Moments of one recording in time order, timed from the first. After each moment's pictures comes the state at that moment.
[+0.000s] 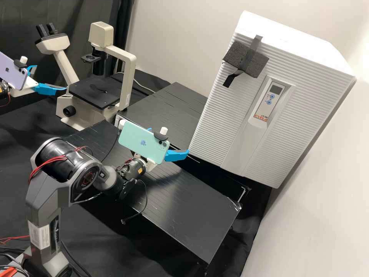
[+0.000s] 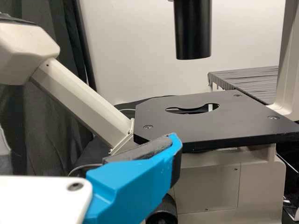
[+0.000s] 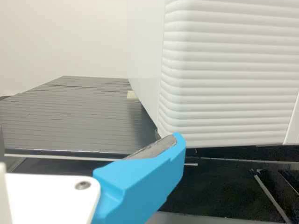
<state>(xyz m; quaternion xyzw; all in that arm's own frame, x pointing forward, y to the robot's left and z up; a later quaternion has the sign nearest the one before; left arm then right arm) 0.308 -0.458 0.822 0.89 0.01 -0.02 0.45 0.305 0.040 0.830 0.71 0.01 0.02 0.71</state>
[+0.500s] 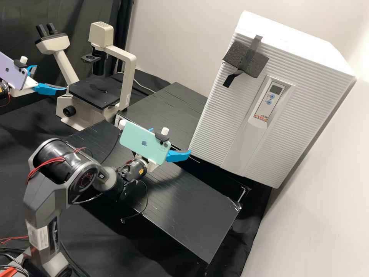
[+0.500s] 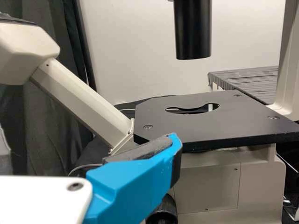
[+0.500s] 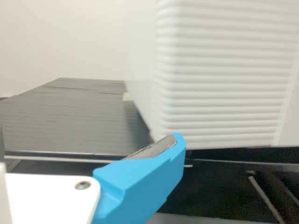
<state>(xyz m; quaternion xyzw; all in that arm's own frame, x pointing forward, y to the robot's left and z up) 0.308 -0.458 0.822 0.89 0.01 -0.02 0.45 0.301 0.038 0.843 0.70 0.00 0.03 0.71</state>
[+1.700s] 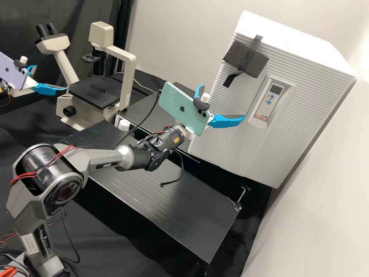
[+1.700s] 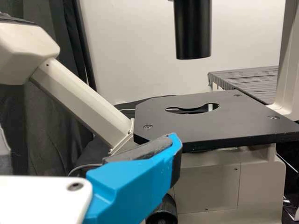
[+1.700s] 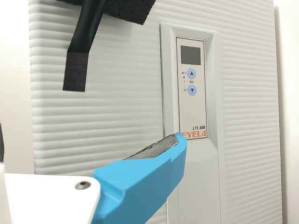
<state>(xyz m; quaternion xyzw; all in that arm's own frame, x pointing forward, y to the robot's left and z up) 0.308 -0.458 0.822 0.89 0.01 -0.02 0.45 0.328 0.098 0.988 0.71 -0.11 0.19 0.67</state>
